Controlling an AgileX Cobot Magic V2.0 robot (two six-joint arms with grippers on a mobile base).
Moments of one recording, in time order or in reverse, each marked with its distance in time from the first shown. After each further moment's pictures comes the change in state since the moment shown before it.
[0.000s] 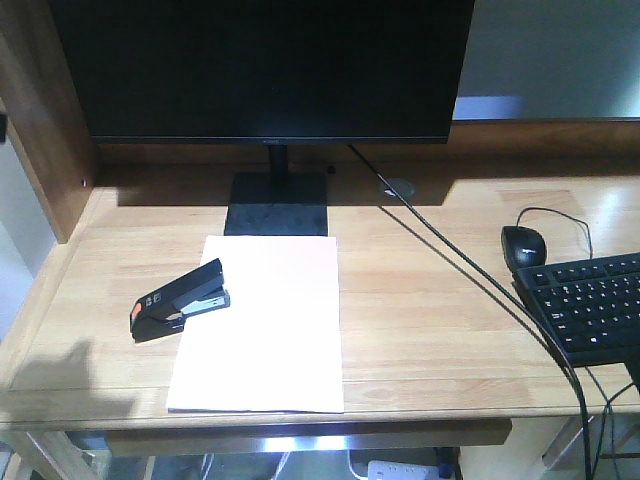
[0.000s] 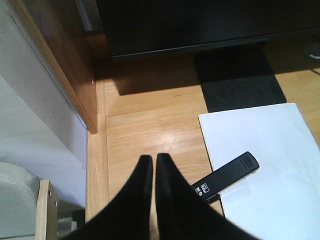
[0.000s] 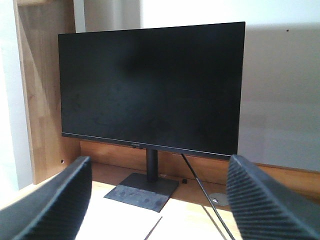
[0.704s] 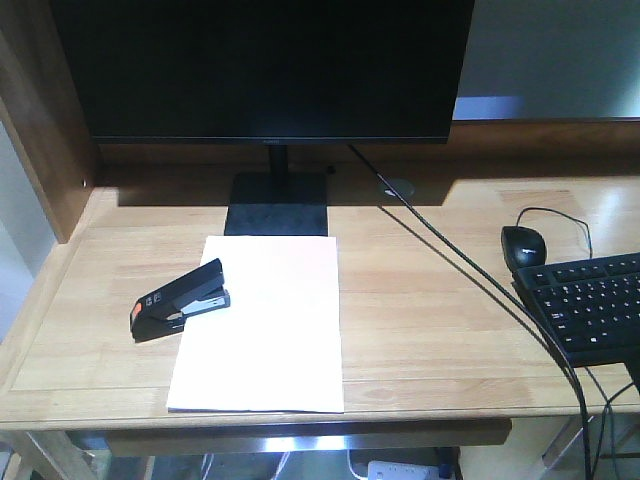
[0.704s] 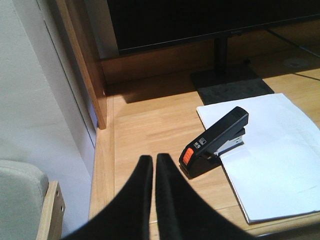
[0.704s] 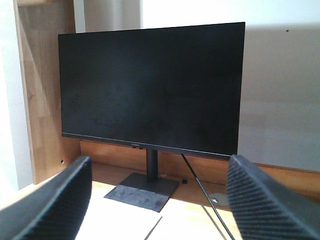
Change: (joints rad) left arm 0.000 -0.973 0.905 0.000 -0.293 0.062; right arm 0.000 0.000 0.000 0.000 0.000 0.000
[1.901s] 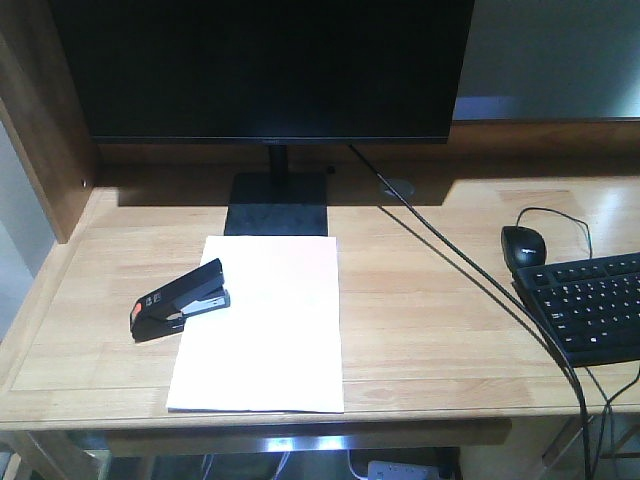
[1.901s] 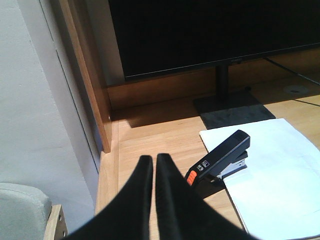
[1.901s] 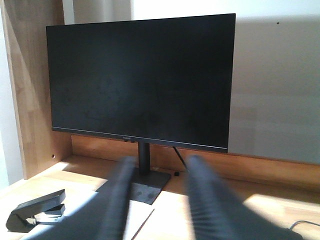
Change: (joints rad) left arm 0.000 -0.079 0.029 0.002 -0.045 -0.001; right arm 0.000 0.000 0.000 -0.013 0.038 0.011
